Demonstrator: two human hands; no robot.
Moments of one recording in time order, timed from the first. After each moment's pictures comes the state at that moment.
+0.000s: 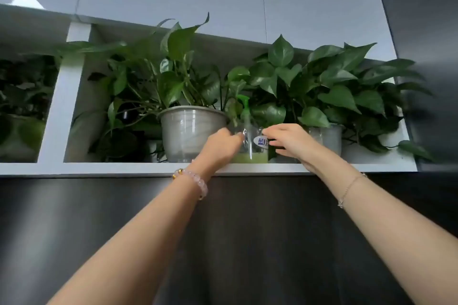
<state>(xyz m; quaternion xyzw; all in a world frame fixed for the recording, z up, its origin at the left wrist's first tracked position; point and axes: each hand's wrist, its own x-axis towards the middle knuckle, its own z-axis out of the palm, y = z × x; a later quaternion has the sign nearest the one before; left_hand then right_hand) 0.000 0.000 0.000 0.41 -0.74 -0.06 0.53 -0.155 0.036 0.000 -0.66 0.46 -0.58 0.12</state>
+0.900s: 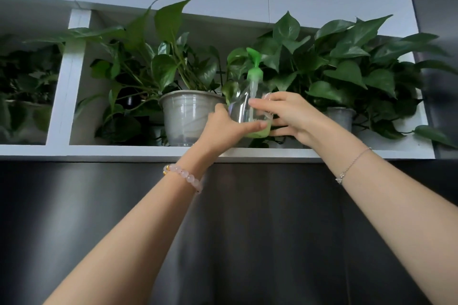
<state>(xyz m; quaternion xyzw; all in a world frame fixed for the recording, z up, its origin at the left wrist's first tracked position) -0.004 0.025 -0.015 0.35 -0.72 -0.13 0.59 -0.147 0.055 0.013 -0.67 0.40 -0.60 0.18</state>
